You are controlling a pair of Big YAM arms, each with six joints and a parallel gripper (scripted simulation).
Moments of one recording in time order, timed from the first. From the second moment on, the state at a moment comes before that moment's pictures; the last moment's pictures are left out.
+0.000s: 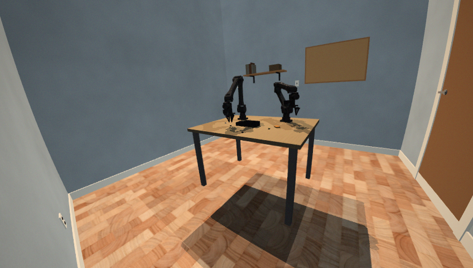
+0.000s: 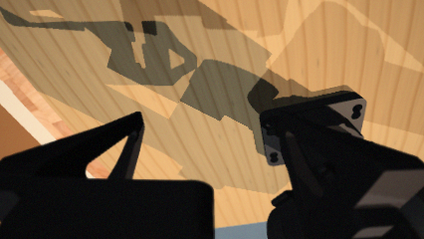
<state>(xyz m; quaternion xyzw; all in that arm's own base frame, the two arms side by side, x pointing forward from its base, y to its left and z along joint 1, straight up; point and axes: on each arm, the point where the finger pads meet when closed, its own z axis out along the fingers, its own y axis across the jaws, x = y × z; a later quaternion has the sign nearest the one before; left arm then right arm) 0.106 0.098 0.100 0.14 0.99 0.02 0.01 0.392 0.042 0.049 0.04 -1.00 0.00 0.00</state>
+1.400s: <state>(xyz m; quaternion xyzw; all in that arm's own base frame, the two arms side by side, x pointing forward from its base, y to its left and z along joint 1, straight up) 0.106 0.098 0.100 0.14 0.99 0.02 0.01 0.397 0.044 0.010 0.04 -1.00 0.00 0.00</state>
